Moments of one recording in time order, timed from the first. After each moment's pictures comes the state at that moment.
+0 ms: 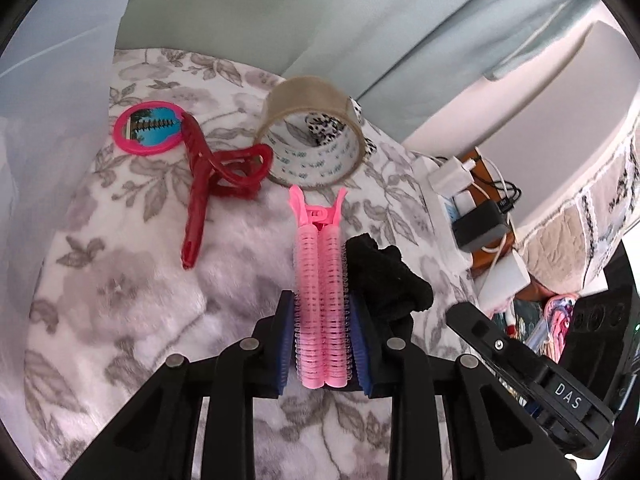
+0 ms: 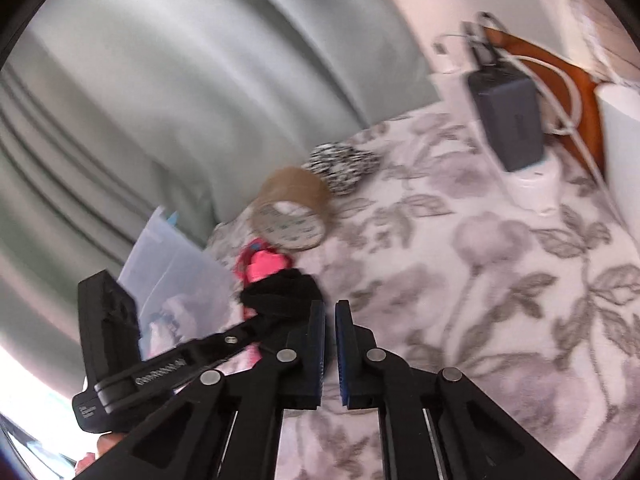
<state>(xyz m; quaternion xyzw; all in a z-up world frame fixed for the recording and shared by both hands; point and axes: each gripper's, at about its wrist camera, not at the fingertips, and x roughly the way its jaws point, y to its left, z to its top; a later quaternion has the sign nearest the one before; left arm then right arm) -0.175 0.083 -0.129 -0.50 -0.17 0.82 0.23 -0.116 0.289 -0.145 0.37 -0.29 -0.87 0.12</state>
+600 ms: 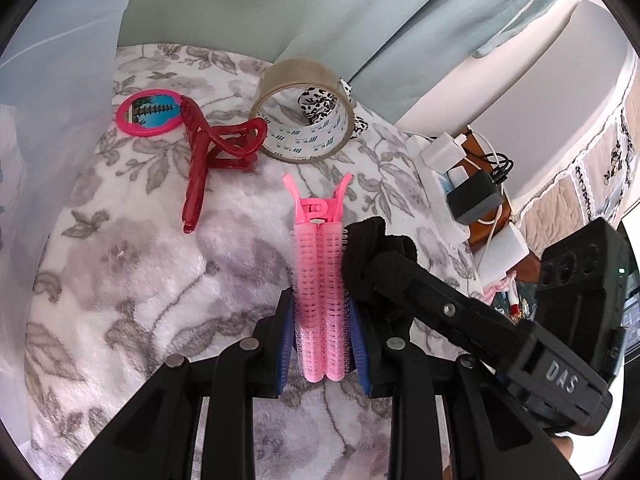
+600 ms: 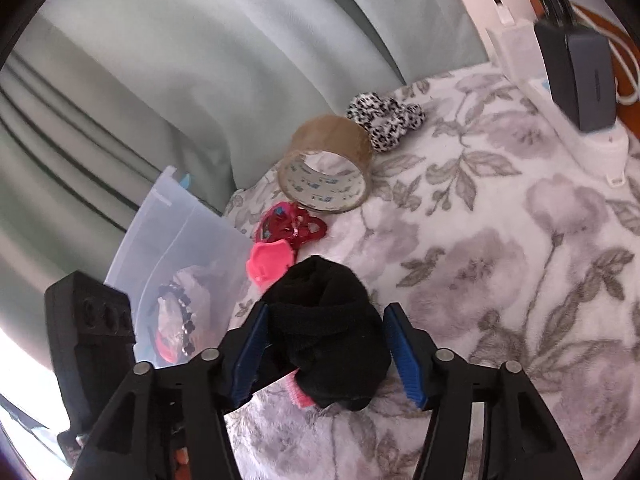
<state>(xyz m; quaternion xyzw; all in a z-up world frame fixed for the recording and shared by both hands) -0.159 0.082 -0.129 -0.50 -0.15 0.82 0.24 -0.138 0.265 -0.176 0.41 -0.31 -0.84 0.16</state>
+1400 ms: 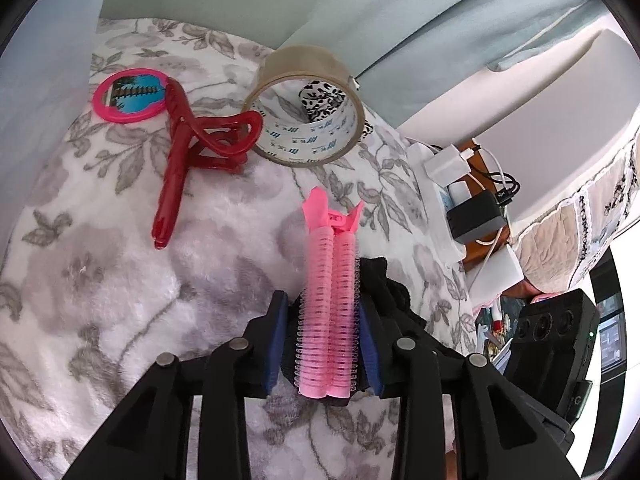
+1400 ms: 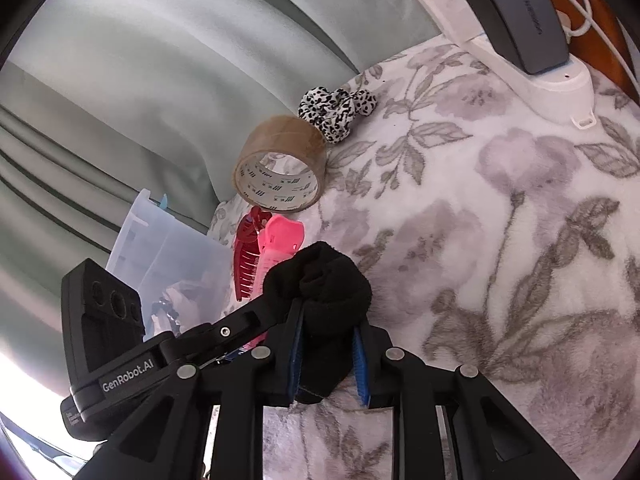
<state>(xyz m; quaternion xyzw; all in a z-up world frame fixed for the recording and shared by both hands) -0.186 0.090 -0.144 -0.51 -0.20 0.80 0.25 -0.130 0.293 -0.199 0.41 -0.36 -0.83 0.14</state>
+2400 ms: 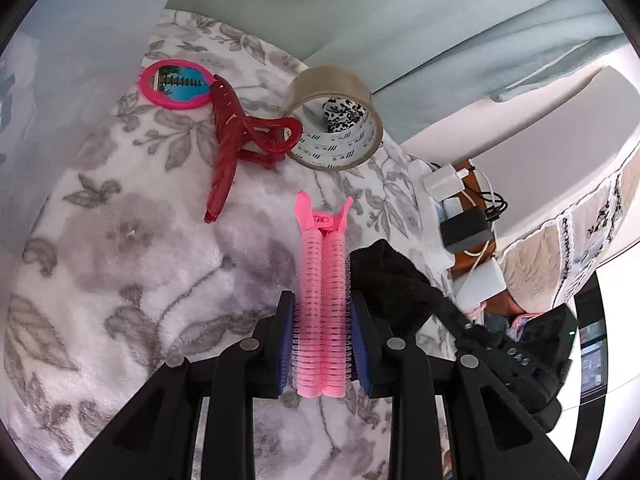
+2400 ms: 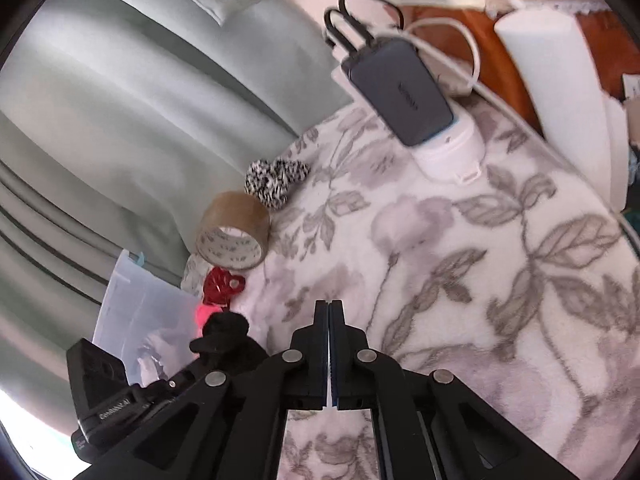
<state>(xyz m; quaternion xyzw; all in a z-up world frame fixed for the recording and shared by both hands) -0.170 0.054 -0.142 -0.51 -0.24 0.79 0.25 -0.105 0.347 -0.176 0.37 -0.37 -0.85 0.05</state>
